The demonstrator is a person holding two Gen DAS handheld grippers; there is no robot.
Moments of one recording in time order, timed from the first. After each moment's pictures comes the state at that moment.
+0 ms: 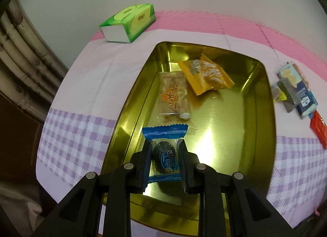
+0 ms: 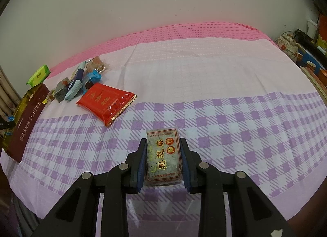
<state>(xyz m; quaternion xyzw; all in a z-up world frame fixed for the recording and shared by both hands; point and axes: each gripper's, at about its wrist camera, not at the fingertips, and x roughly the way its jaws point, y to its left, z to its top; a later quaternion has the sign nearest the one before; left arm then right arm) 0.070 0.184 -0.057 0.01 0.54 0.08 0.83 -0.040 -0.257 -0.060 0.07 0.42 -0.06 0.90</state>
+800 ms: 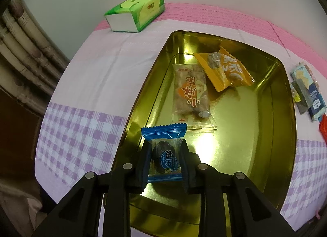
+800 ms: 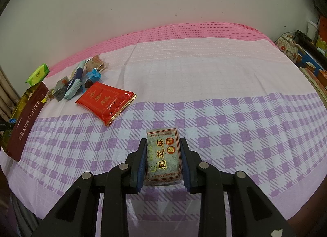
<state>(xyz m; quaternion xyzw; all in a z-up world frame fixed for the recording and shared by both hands) 0.080 0.202 -0.070 0.01 0.56 0.09 0.82 -0.039 -0.256 -0.060 0.07 0.42 -0.06 0.90</state>
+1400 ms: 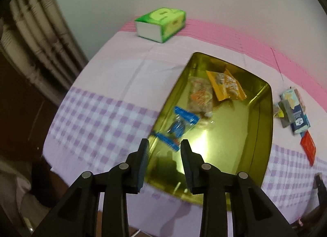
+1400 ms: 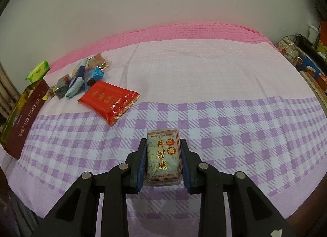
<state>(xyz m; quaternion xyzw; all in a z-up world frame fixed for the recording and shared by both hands) 0.029 0.227 -0.015 -0.06 0.53 0.13 0.83 -0.041 -0.253 -0.056 0.06 0.42 -0.05 0.90</state>
